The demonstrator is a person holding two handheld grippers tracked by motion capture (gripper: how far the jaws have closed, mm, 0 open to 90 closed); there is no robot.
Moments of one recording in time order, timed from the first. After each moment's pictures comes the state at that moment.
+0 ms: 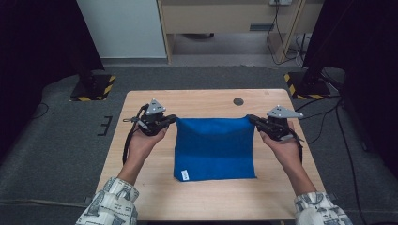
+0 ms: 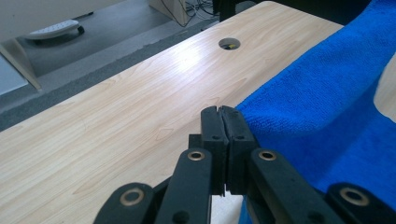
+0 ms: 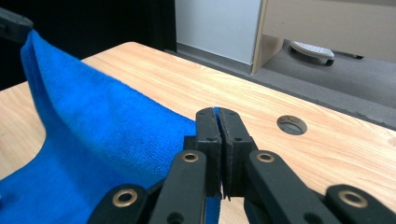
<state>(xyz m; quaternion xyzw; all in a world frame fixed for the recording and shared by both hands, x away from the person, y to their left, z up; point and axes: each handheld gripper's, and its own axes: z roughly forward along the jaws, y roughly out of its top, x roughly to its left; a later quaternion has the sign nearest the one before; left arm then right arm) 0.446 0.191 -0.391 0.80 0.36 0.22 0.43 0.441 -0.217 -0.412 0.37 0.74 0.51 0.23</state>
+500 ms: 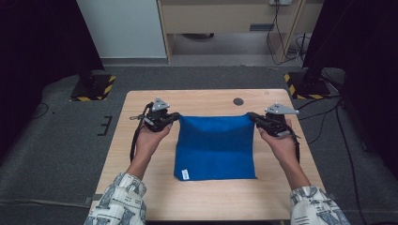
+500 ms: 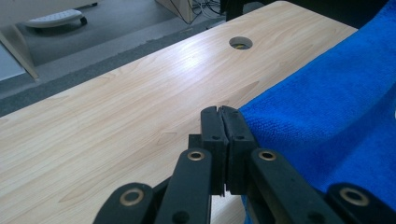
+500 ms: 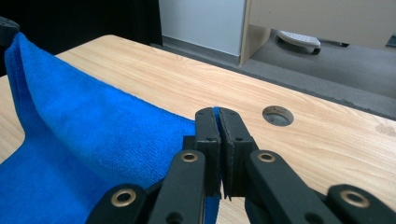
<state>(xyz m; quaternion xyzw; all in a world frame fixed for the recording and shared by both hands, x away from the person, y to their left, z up) 0.470 0.182 -0.409 0.79 0.38 0.21 0.43 0.462 -0.218 -0.425 0.40 0.74 0.49 0.24</state>
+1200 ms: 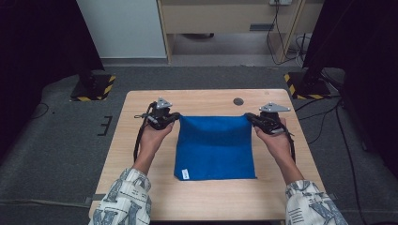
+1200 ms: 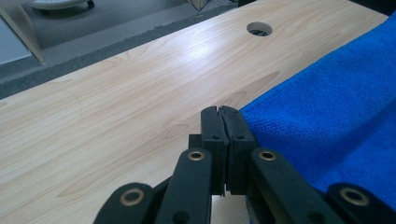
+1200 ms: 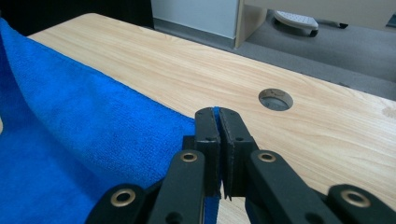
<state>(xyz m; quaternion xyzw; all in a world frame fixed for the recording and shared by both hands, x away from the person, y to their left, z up) 0.490 0.180 -0.429 0.79 0.41 0.21 0.41 0.485 -0.211 -0.447 0.41 0.75 0.46 0.23</state>
